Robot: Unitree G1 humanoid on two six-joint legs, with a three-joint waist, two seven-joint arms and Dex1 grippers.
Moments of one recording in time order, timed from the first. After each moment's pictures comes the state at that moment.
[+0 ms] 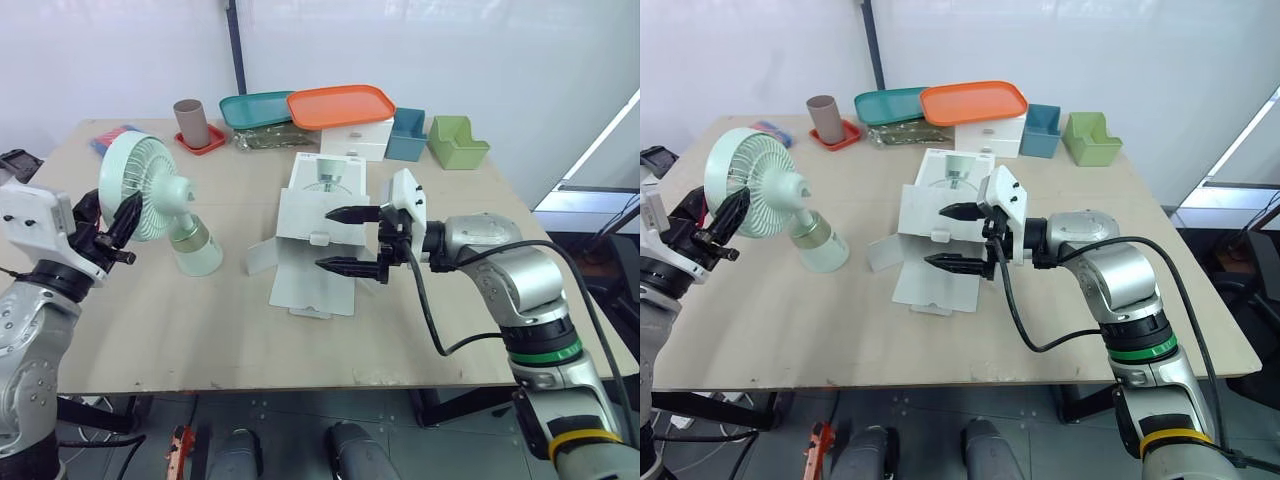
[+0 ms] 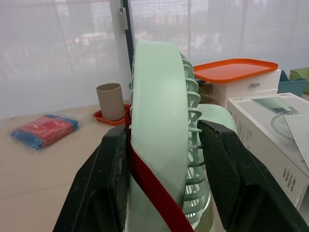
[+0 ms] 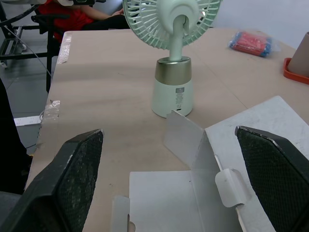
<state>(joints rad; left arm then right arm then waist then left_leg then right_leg) -0.13 0.53 0.51 -0.55 -0.59 0.59 -0.27 -0.71 -0.56 0.14 -0.13 0.45 0.57 1.05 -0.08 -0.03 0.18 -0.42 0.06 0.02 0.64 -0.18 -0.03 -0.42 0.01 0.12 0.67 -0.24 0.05</state>
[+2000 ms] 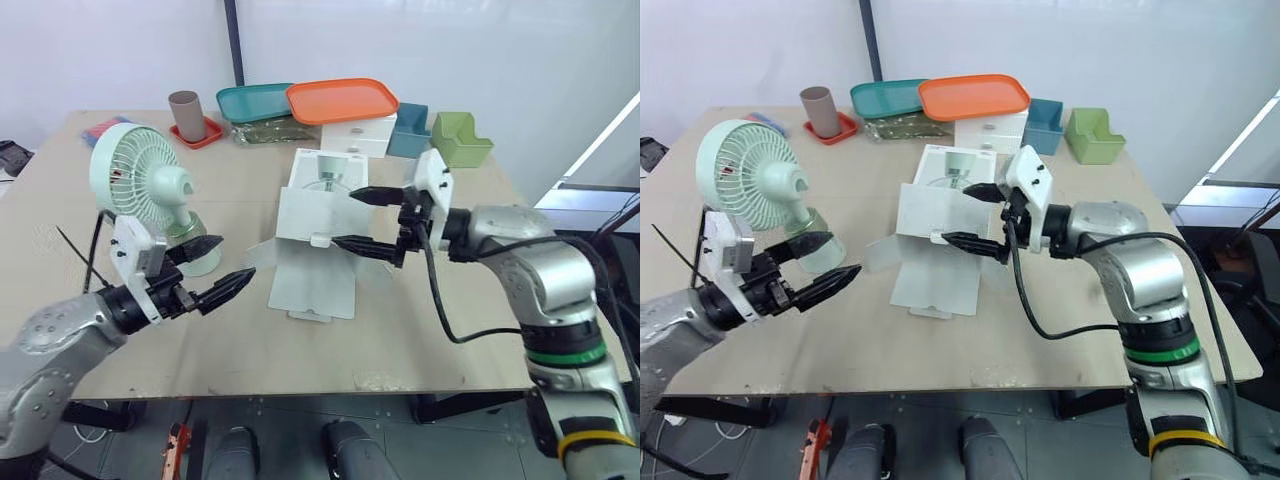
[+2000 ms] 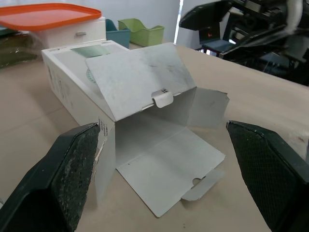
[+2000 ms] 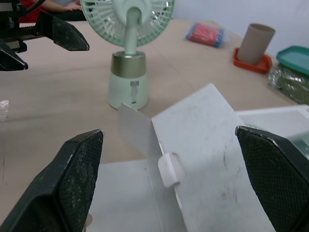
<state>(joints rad) -0.04 0.69 0.25 -0.57 -0.88 0.60 -0.59 -0.66 -0.63 0.04 -0.26 0.45 0.69 0.91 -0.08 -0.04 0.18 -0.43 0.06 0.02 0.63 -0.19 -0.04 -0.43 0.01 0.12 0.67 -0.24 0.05</state>
